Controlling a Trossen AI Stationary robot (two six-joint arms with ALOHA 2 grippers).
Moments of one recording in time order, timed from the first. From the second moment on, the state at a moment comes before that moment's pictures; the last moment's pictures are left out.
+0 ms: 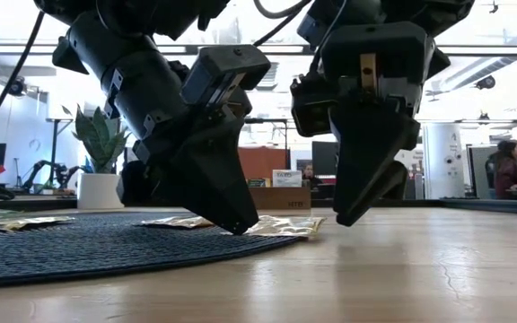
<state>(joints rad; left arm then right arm) -0.37 1.89 1.03 0.00 -0.20 -1.09 0.23 1.86 1.01 -0.13 -0.26 0.78</state>
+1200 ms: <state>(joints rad) -0.36 1.90 1.03 0.00 -0.20 -1.11 0.24 1.86 1.02 -0.24 -0.21 0.81</state>
